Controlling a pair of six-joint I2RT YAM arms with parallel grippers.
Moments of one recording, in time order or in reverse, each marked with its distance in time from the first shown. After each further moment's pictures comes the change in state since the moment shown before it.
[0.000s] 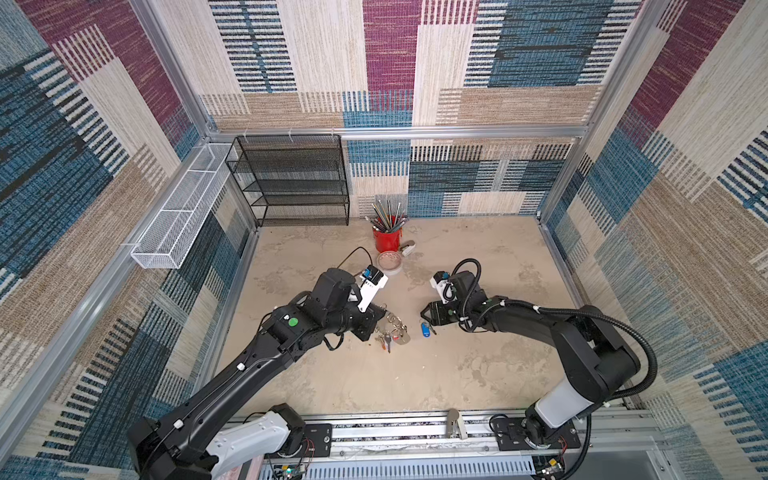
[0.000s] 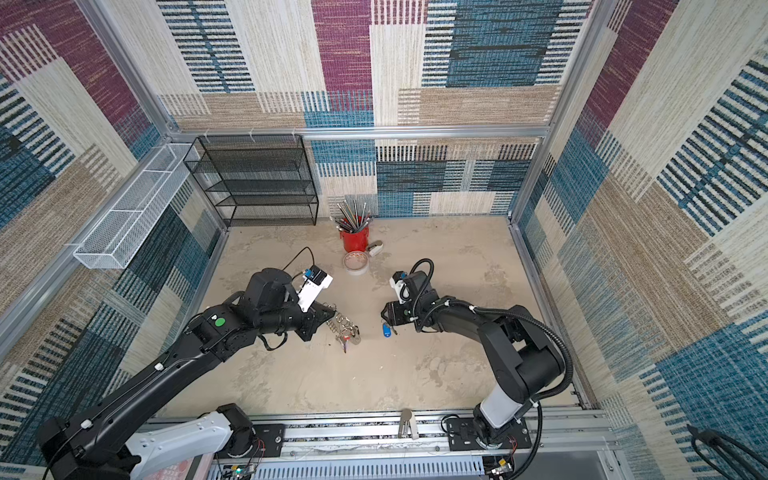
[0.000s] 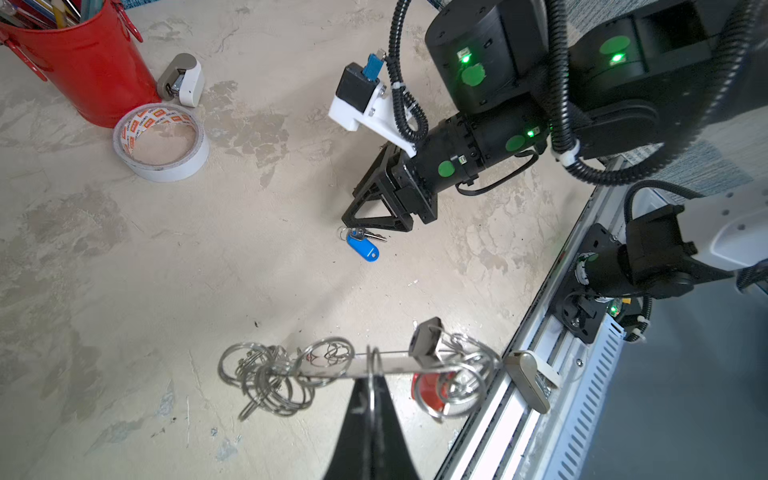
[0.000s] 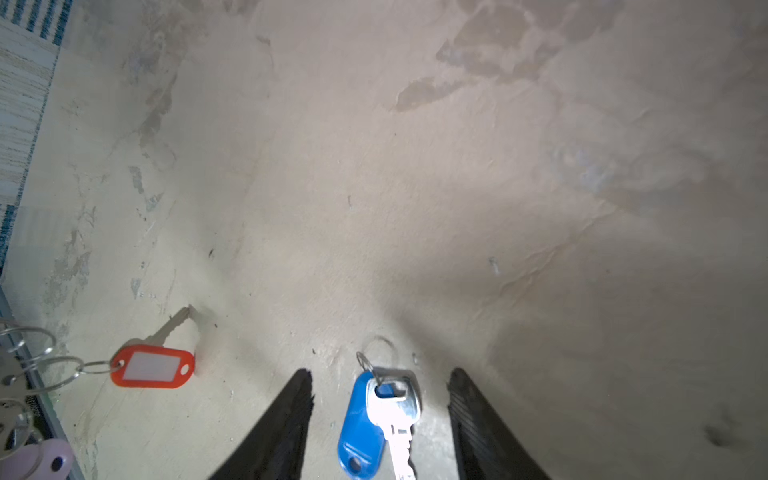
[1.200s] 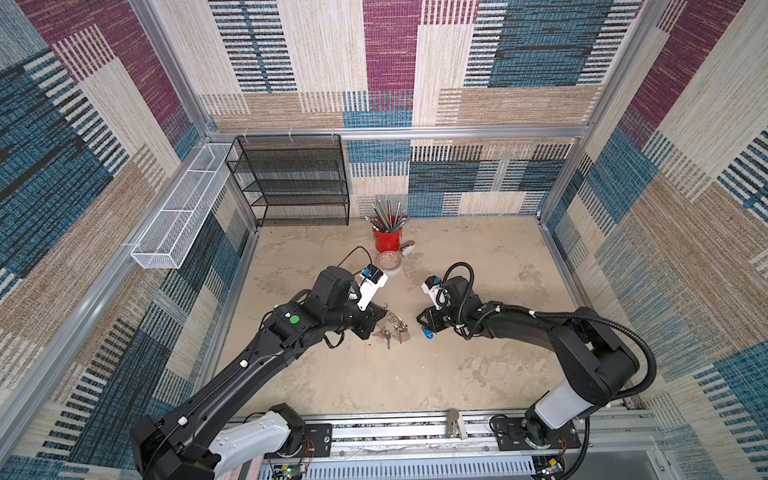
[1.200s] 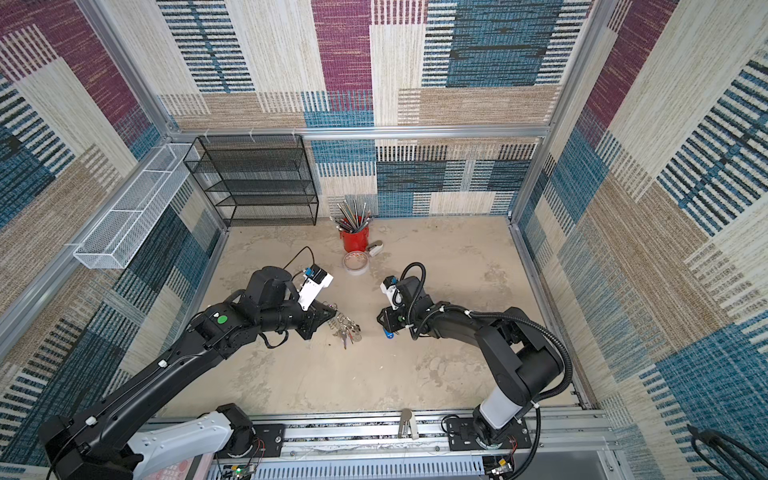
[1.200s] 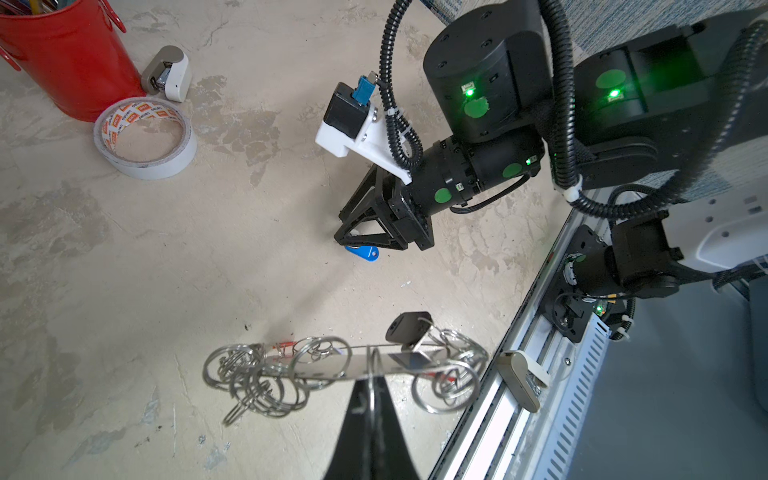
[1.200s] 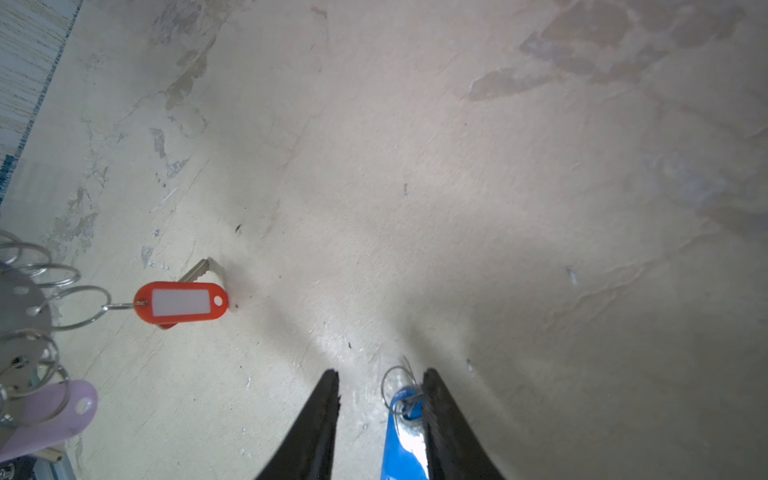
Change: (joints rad) left arm 0.028 0.013 -0.007 0.016 0.052 -0.002; right arm 0.081 -0.026 -0.028 0.056 0.055 -0.055
